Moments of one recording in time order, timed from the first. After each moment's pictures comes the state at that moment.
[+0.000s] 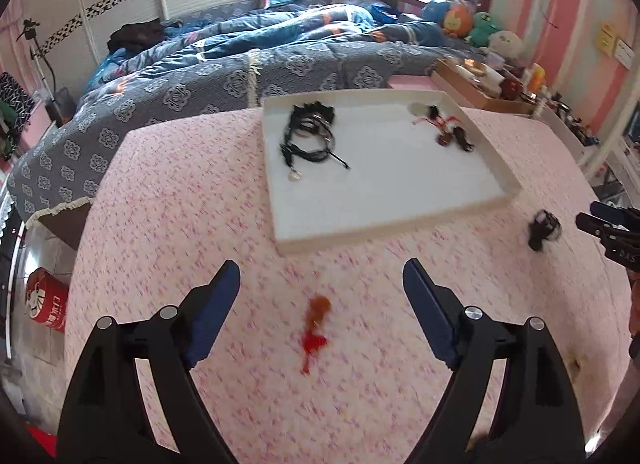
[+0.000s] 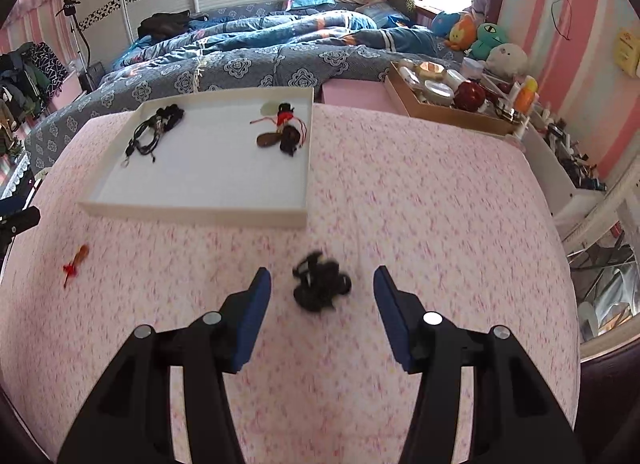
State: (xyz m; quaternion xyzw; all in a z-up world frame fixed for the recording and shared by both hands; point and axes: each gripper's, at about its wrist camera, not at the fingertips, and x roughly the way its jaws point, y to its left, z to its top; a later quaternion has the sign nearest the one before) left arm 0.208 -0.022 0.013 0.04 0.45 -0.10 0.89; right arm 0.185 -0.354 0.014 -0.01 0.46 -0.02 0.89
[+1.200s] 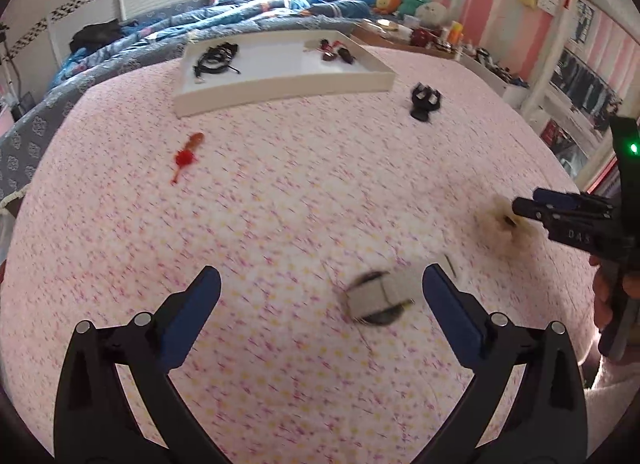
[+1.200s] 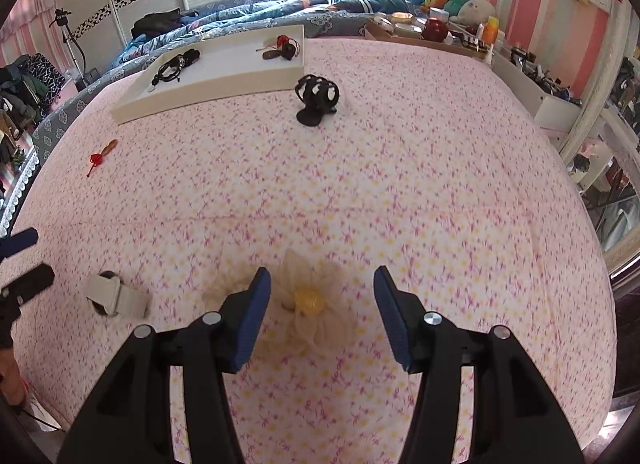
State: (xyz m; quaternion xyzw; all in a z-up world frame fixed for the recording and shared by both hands) left arm 0.023 -0.079 -0.043 0.04 0.45 -0.18 0.88; right arm 0.022 -0.355 -0.039 0.03 0.47 -0.03 0.88
